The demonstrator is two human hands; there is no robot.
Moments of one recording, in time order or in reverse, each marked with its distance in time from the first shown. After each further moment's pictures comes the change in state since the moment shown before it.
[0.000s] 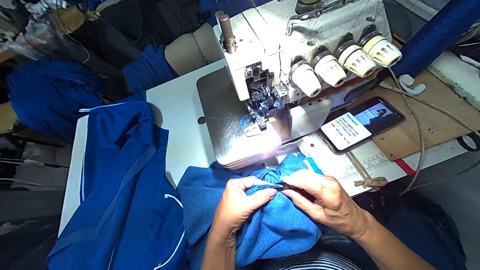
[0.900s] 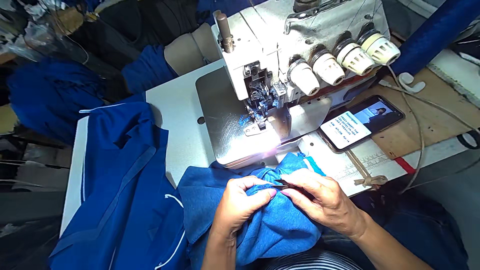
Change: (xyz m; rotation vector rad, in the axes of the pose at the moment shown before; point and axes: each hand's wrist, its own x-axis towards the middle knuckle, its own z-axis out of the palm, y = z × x) left_hand 0.000 -0.003 -0.001 0.022 -0.014 0.032; right_hand -0.002 -0.003 0.005 0.020 0.031 0.035
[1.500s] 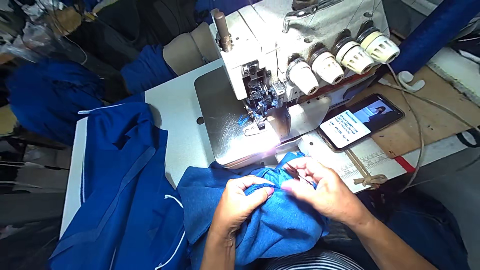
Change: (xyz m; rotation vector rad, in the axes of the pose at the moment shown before) left_hand 0.000 0.000 -0.002 -0.012 -0.019 0.018; right_hand 0.010 -0.011 -0.007 0.284 -0.006 0.554
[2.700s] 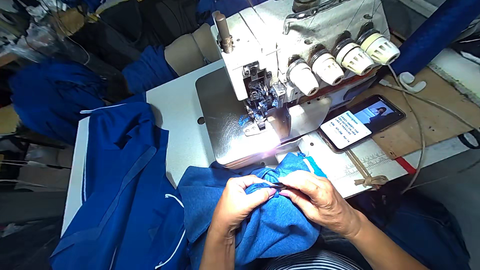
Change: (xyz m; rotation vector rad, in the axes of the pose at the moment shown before) left_hand 0.001 0.003 0.000 -0.013 -0.005 -0.051; right_hand -0.002 0.023 0.008 -0.280 -0.015 -0.570
